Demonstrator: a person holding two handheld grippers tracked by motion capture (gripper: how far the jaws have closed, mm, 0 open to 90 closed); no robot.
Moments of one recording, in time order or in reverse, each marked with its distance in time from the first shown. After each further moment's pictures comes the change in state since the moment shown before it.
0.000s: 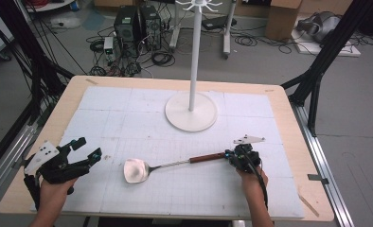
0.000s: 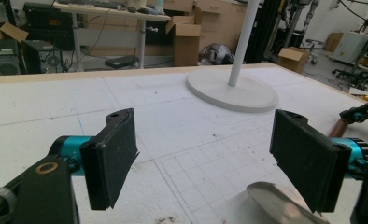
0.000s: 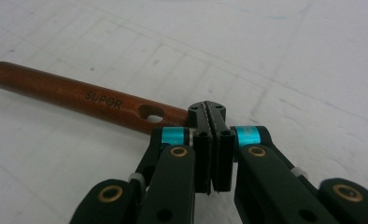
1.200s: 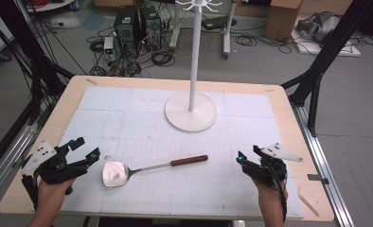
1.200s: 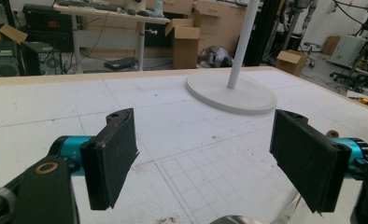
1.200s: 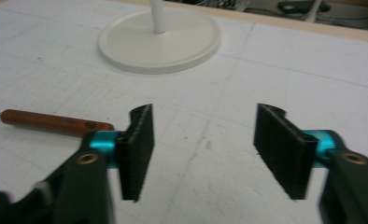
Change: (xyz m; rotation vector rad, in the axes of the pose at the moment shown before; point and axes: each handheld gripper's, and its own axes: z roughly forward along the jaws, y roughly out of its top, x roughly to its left) left arm 0.001 0.001 -0.003 -0.010 -0.014 -0.011; right arm 0.003 -0.018 -0.092 -0.297 -0.134 0.069
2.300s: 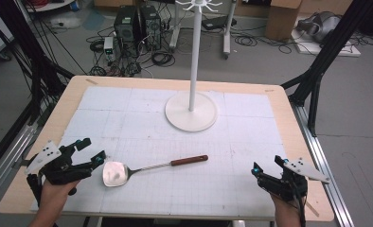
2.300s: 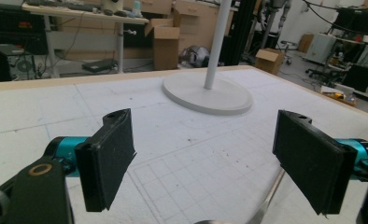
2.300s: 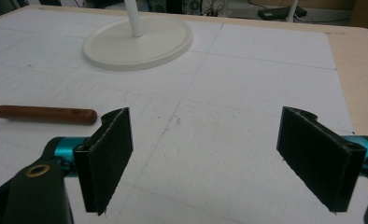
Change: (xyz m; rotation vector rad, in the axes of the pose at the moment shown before) left arm -0.012 0.003 0.006 0.002 -0.089 0.015; right arm -0.020 -0.025 -0.039 -0.043 -0.036 0.072
